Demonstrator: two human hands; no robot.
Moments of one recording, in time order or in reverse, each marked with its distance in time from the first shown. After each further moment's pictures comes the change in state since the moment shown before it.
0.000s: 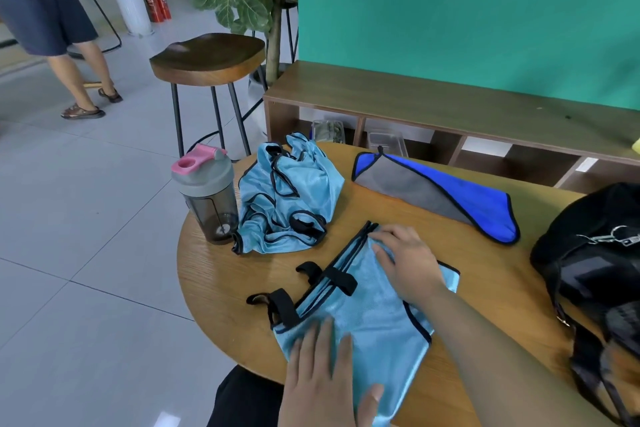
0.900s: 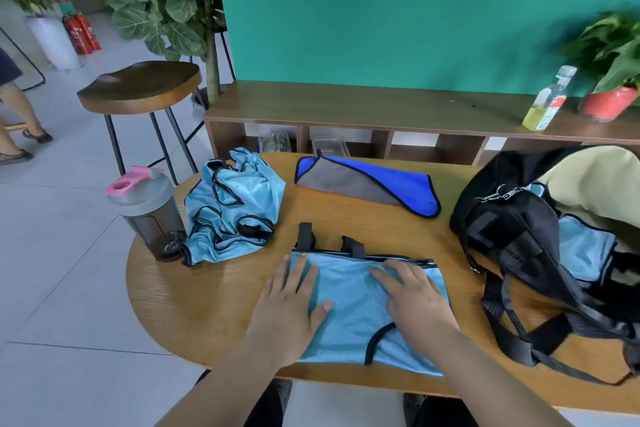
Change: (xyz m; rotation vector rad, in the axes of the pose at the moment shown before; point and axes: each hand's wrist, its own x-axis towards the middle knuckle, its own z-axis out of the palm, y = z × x) left_hand 0.084 -0.003 -0.018 0.314 -0.135 0.228; right_hand -0.148 0.008 -0.070 -0.336 -0.203 0.220
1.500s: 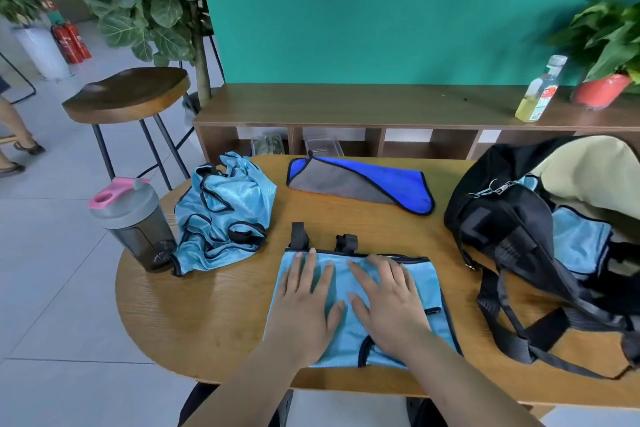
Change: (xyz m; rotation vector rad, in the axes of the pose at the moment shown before) left_hand 0.023 0.026 0.019 -0.030 0.085 0.038; right_hand 0.014 -0.032 0.005 0.047 -0.036 0.068
